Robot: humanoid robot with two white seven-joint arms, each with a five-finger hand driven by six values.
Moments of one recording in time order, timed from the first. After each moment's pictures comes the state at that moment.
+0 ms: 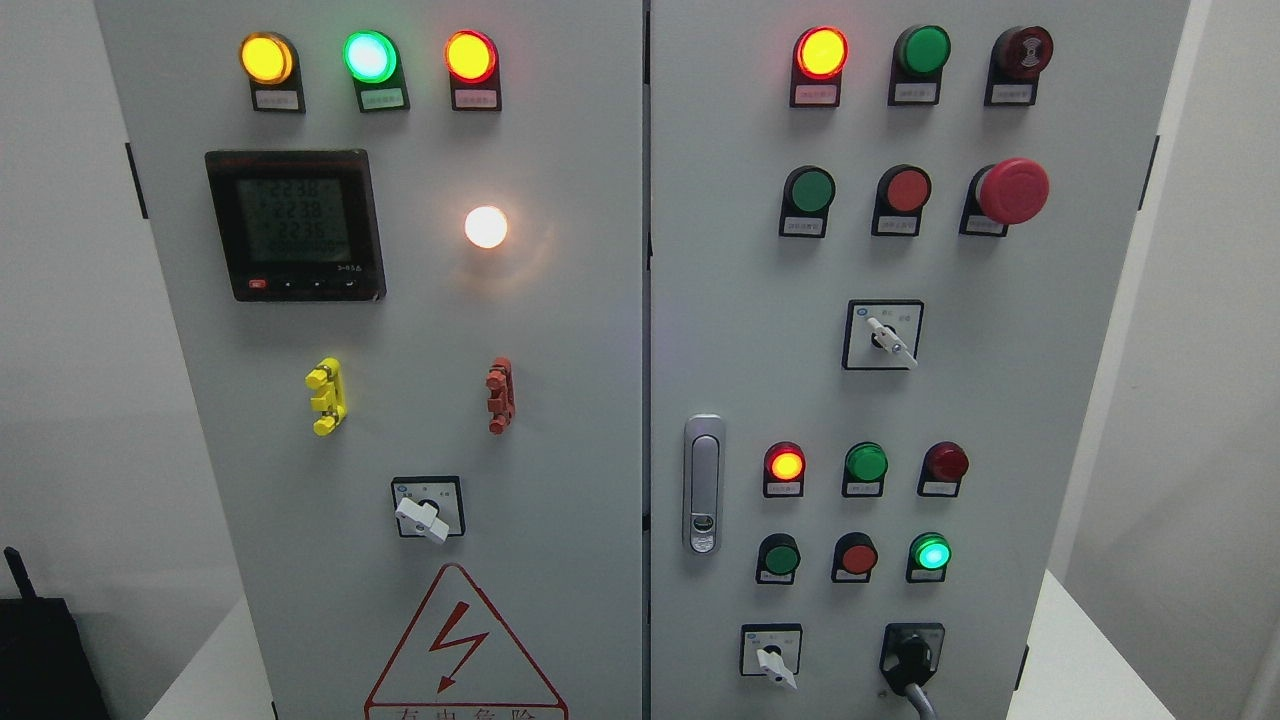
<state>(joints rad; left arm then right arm) 0.13 -0.06 0.04 -0.11 0.00 -0.04 -0.16 0.07 0.05 0.14 -1.80 -0.12 -0.12 -0.15</state>
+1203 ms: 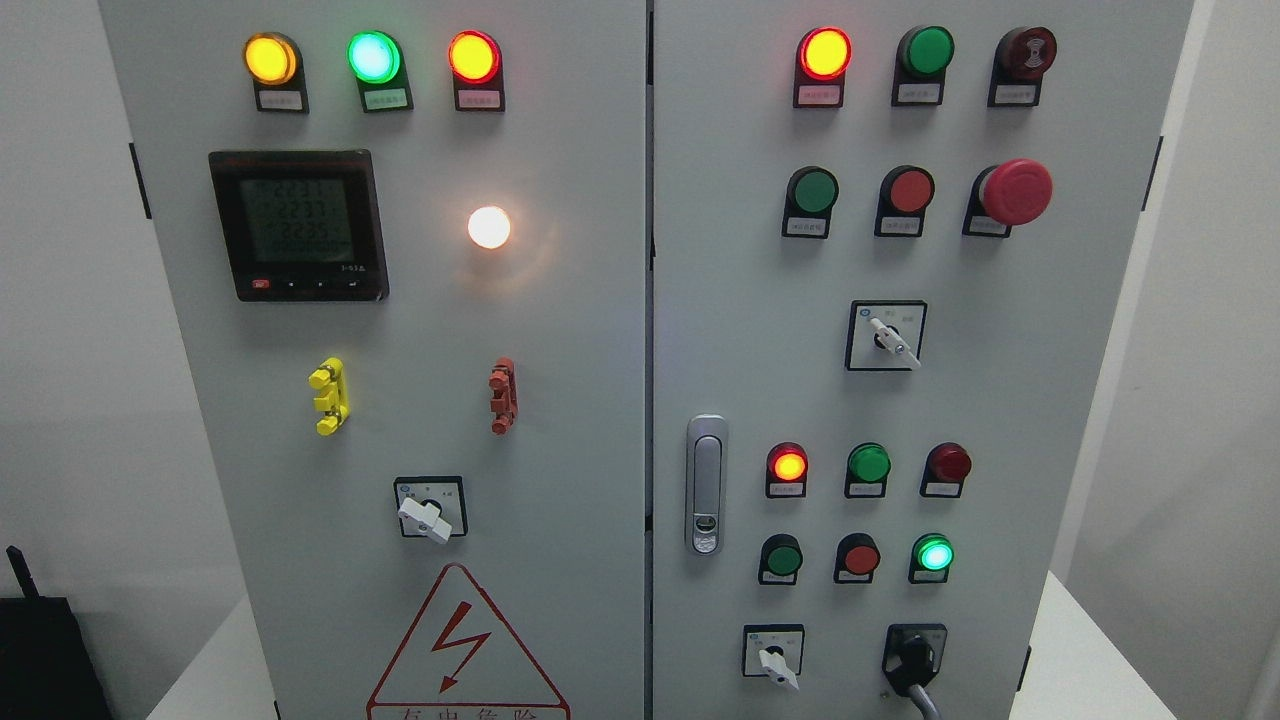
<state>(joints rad) 0.13 -0.06 0.04 -0.11 0.00 -0.04 -0.16 0.07 0.05 0.13 -1.79 -0.13 -0.12 -0.15</state>
